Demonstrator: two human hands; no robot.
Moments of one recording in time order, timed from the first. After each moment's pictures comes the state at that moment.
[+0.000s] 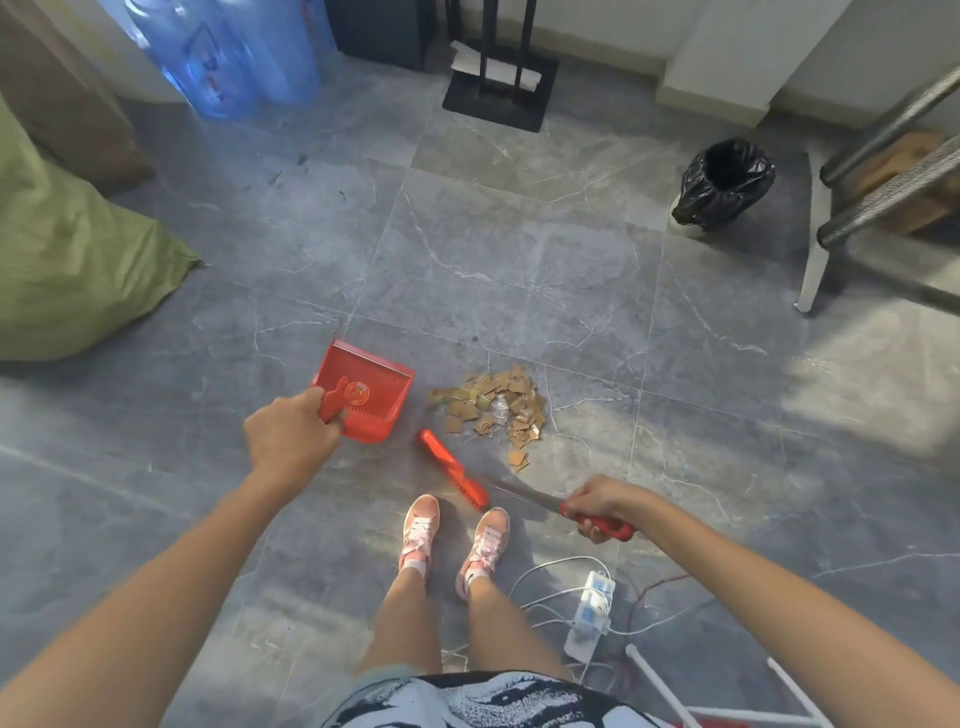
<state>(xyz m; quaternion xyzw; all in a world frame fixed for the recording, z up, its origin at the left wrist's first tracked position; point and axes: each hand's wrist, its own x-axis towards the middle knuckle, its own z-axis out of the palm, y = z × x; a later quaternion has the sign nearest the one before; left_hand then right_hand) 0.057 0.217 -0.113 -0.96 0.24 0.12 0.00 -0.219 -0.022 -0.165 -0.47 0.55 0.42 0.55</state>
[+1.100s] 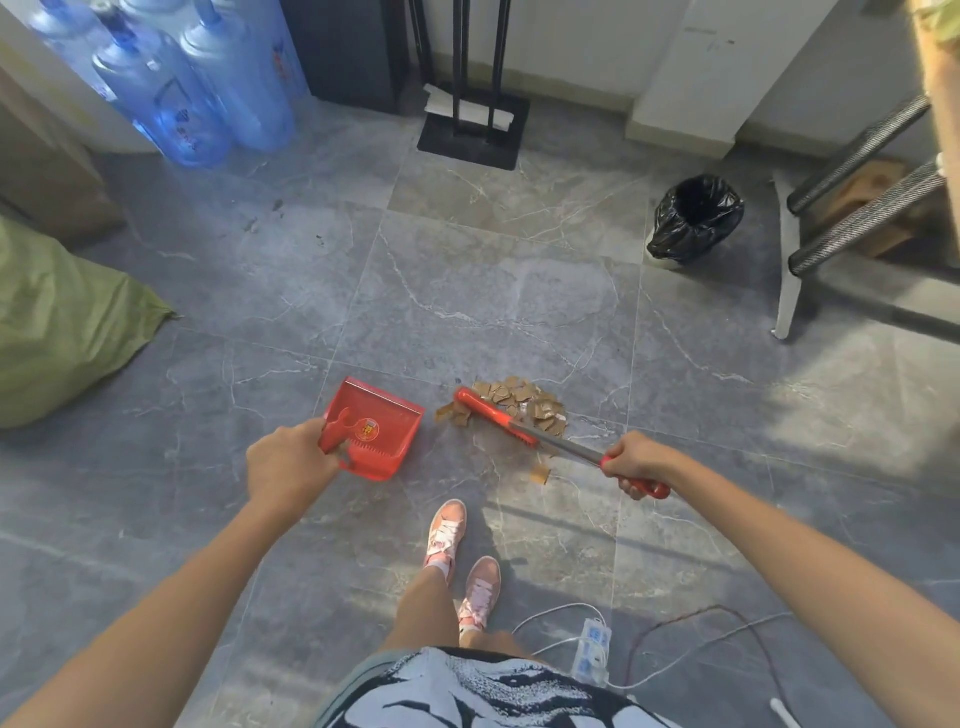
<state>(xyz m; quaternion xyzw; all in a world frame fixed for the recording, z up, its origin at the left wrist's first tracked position) 0.104 0.141 -0.115 -0.95 0.28 0.12 -0.01 -0.161 -0.161 -0.106 -0.59 0.55 0.36 0.47</state>
